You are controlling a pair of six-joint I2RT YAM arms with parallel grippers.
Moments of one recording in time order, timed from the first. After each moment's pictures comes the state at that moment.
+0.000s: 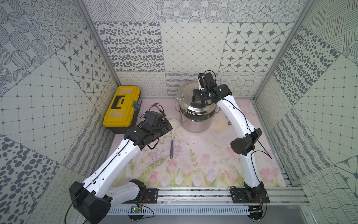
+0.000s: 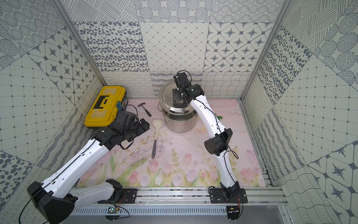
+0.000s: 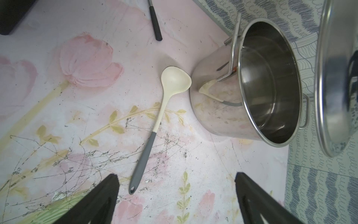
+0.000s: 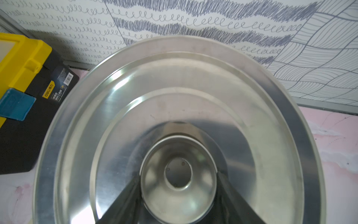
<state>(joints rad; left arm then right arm) -0.45 1.16 1.18 -0.82 -0.15 -0.92 0.59 2.16 2.56 -1.15 0.23 0.27</state>
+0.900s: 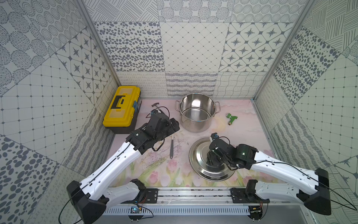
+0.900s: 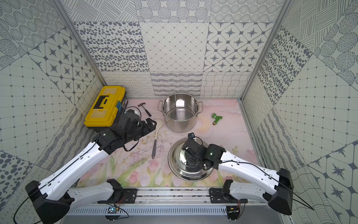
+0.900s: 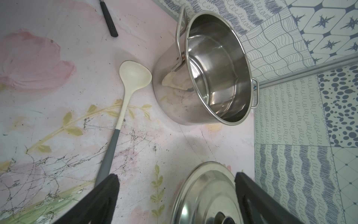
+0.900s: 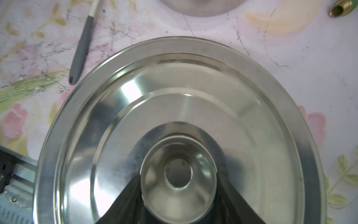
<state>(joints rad) -0.62 1.12 1.16 -0.73 -0.17 -0.97 1.04 1.13 0.92 -0.92 0.31 0.68</state>
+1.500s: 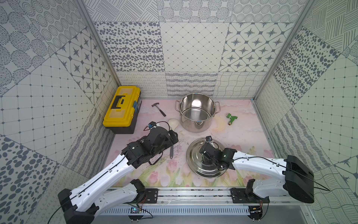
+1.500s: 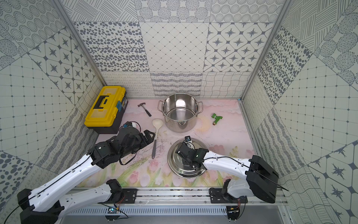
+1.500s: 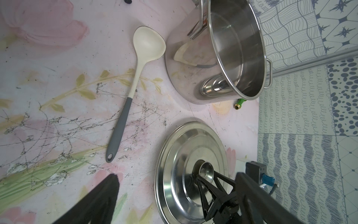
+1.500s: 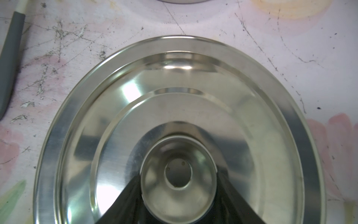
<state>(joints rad) -0.74 0.95 1.00 -0.79 -0.24 -1.11 1.04 1.34 0.75 -0.54 0.43 0.72</state>
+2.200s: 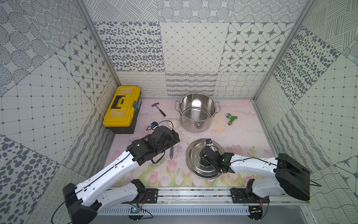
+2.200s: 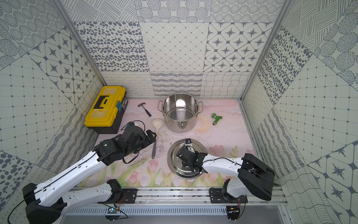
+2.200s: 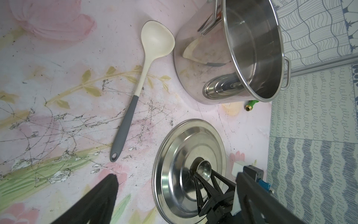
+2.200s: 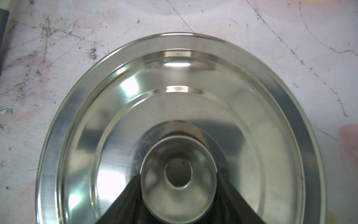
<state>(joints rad) -0.74 1.03 1.02 -0.79 -0.26 -1.13 1.04 1.39 0.62 -0.31 0.45 0.73</state>
